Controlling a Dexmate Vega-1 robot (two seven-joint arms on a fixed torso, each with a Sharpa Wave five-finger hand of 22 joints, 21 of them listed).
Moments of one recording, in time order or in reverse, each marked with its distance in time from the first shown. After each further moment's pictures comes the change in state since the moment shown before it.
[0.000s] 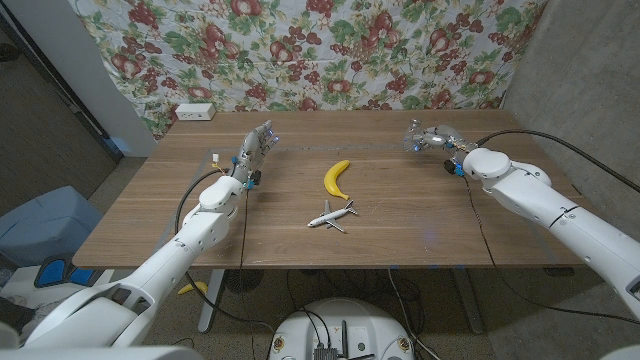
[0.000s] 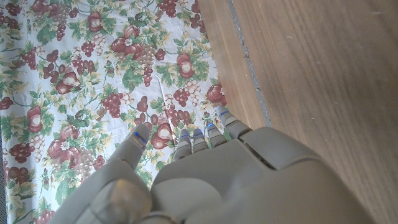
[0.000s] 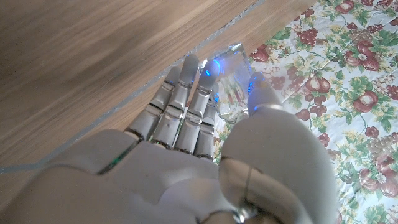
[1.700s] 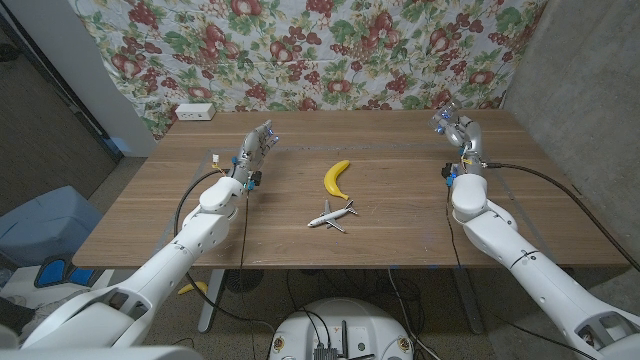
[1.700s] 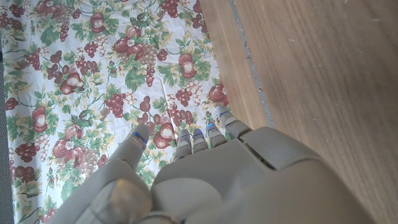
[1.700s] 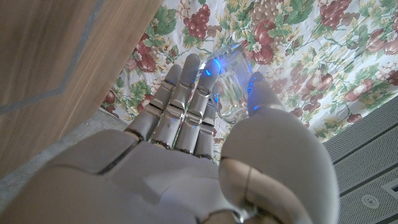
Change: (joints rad) left arm 0.024 0.008 -0.003 -0.042 0.006 0.003 0.025; left_hand 0.000 0.000 0.000 0.000 0.000 0.000 0.000 0.000 0.000 0.000 0.000 0.000 0.000 0.000 0.000 0.000 0.000 0.000 0.000 0.000 0.000; right arm -0.185 0.280 0.137 0.097 -0.166 0.395 -0.574; right_hand 0.000 0.000 0.000 0.000 0.001 0.000 0.000 -0.007 -0.004 0.000 0.000 0.000 -0.019 0.027 -0.009 -0.046 0.037 -0.006 0.005 0.058 -0.009
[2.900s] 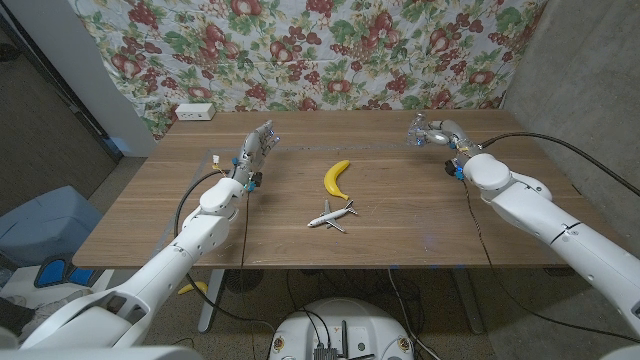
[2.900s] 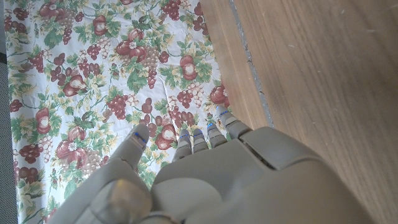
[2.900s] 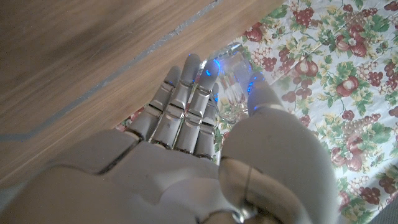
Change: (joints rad) left arm 0.015 0.005 -0.001 -0.025 0.003 0.001 0.007; left_hand 0.000 0.000 0.000 0.000 0.000 0.000 0.000 0.000 0.000 0.000 0.000 0.000 0.000 0.000 0.000 0.000 0.000 0.000 0.000 0.000 0.000; right arm 0.094 -0.280 -0.079 -0.181 0.092 -0.339 0.476; right_hand 0.000 0.000 0.000 0.000 0.000 0.000 0.000 -0.003 0.004 0.000 0.000 0.000 0.012 0.010 -0.004 -0.033 0.023 -0.029 -0.004 0.023 -0.009
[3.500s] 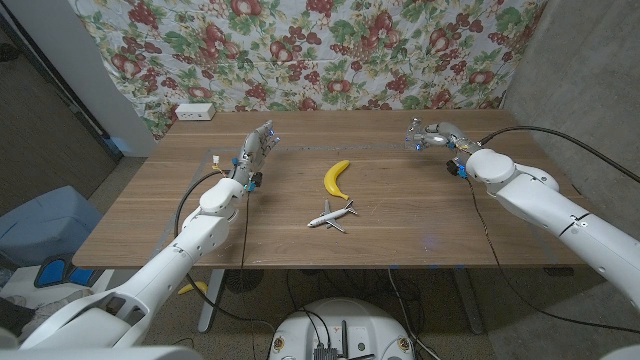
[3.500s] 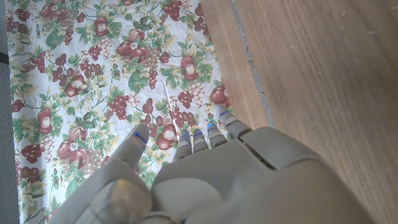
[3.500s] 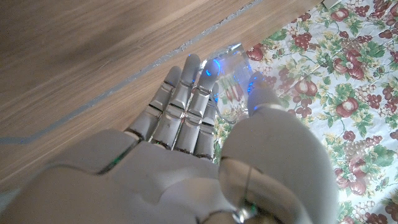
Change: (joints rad) left arm 0.004 0.002 -0.001 -0.008 0.000 0.000 0.002; left_hand 0.000 0.000 0.000 0.000 0.000 0.000 0.000 0.000 0.000 0.000 0.000 0.000 0.000 0.000 0.000 0.000 0.000 0.000 0.000 0.000 0.000; right arm 0.011 -0.039 -0.016 -0.029 0.015 -0.064 0.046; right_hand 0.000 0.000 0.000 0.000 0.000 0.000 0.000 0.003 0.000 0.000 0.000 0.000 -0.003 0.000 0.000 -0.011 0.014 -0.007 0.007 0.016 0.000
